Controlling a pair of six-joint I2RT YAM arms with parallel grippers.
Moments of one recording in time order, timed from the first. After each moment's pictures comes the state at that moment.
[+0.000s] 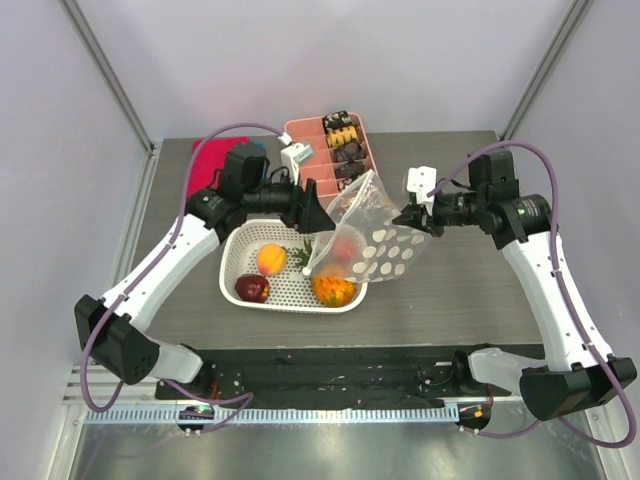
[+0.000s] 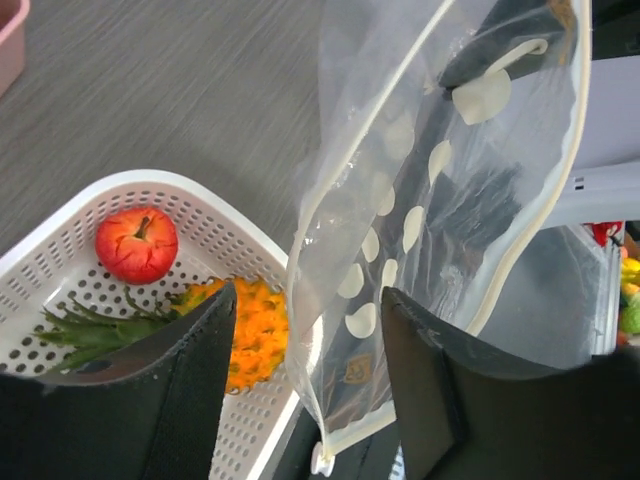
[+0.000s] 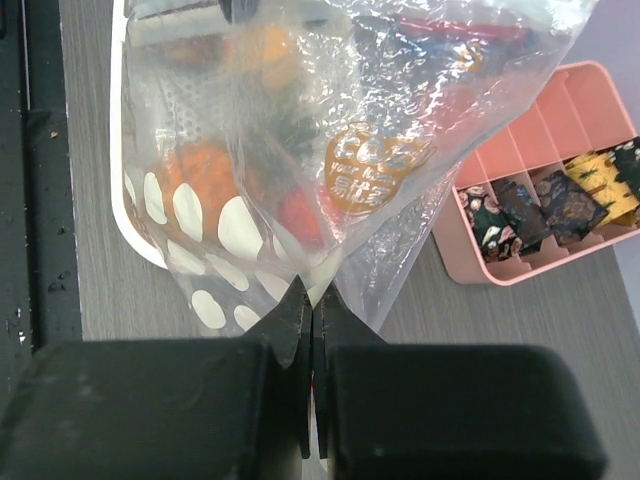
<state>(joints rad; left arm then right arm) -0.53 1.40 1.39 -0.48 0.71 -0.23 0.21 1.17 1.40 -0.95 -0.89 -0.94</state>
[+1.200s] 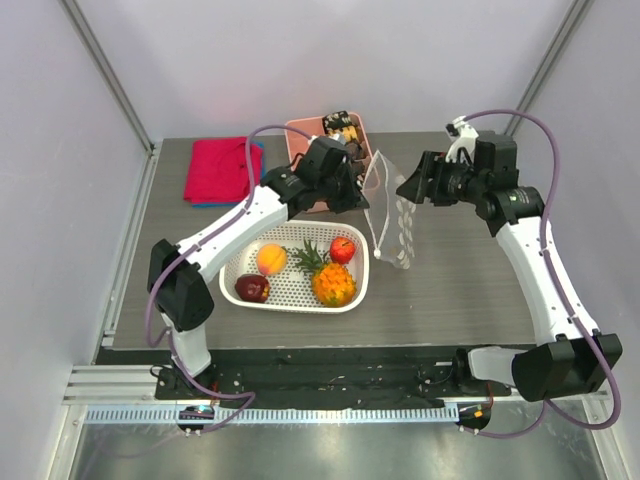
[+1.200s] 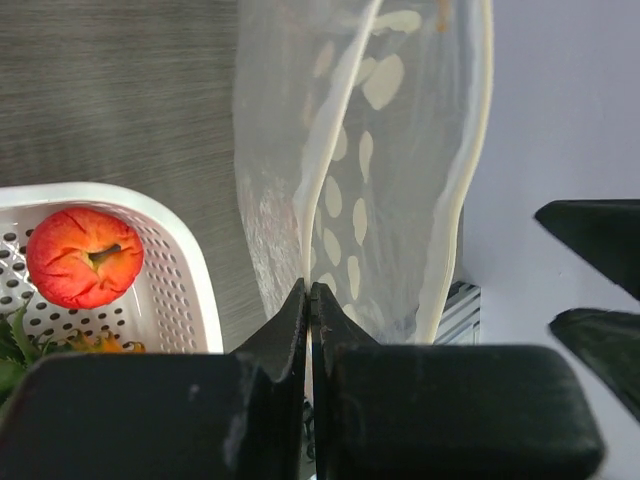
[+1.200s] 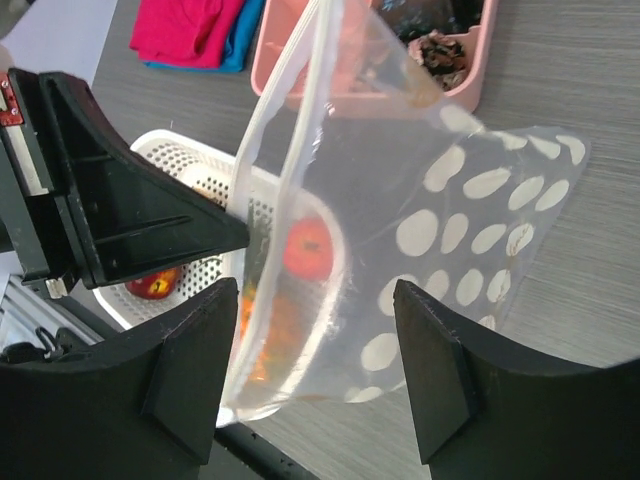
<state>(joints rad) -0.76 1.83 1.77 -0.59 0.11 -0.89 0.11 1.25 1.34 -0.62 -0.48 0.25</state>
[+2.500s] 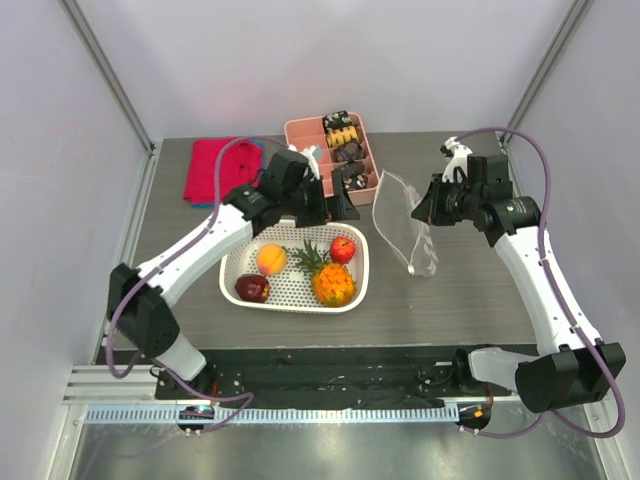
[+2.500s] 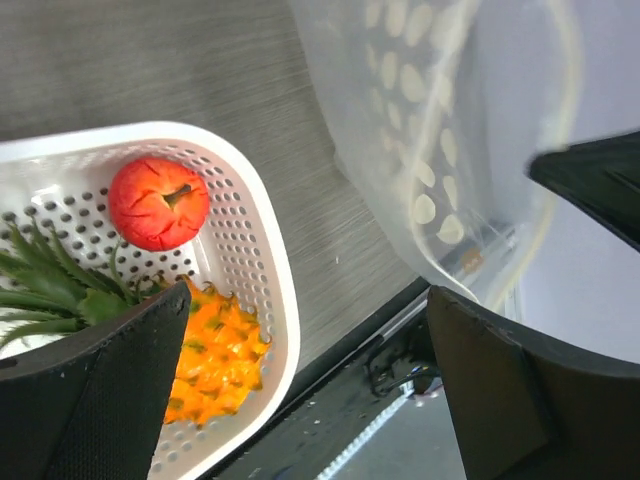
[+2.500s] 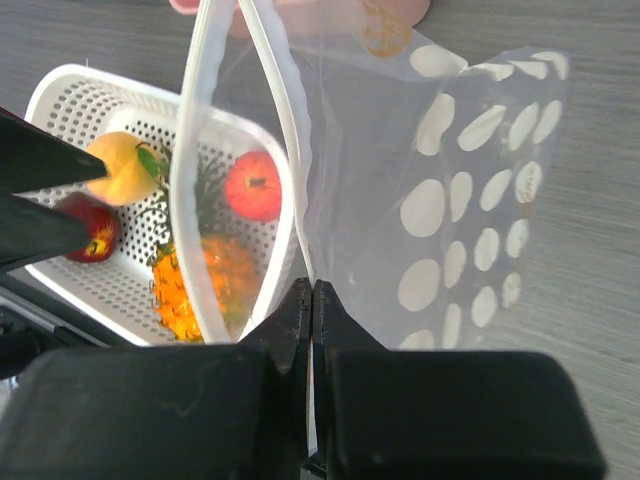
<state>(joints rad) -0.66 1.63 1.46 -0.50 0.26 -0.75 0.15 1.21 1.28 -0.76 -0.34 0.20</state>
